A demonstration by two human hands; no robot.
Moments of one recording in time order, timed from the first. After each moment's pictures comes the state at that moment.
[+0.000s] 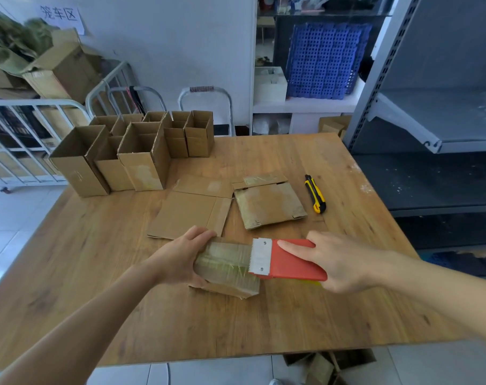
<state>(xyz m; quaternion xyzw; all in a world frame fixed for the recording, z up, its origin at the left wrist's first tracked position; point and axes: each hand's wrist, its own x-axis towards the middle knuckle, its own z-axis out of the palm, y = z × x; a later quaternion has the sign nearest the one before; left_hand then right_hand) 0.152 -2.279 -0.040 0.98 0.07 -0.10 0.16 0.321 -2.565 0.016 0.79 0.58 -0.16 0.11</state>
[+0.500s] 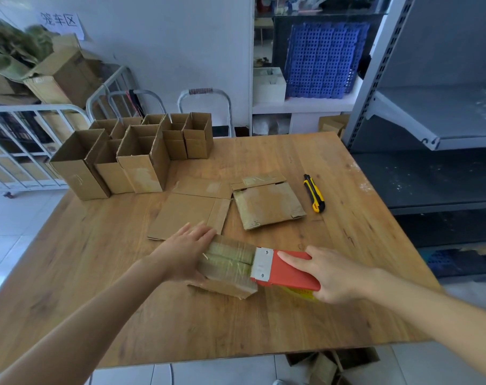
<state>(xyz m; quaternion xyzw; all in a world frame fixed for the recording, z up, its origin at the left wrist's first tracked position) 0.163 -2.291 -0.032 0.99 0.04 -0.14 -0.02 0.318 -2.571 -0.025 0.81 0.53 -0.24 0.08</state>
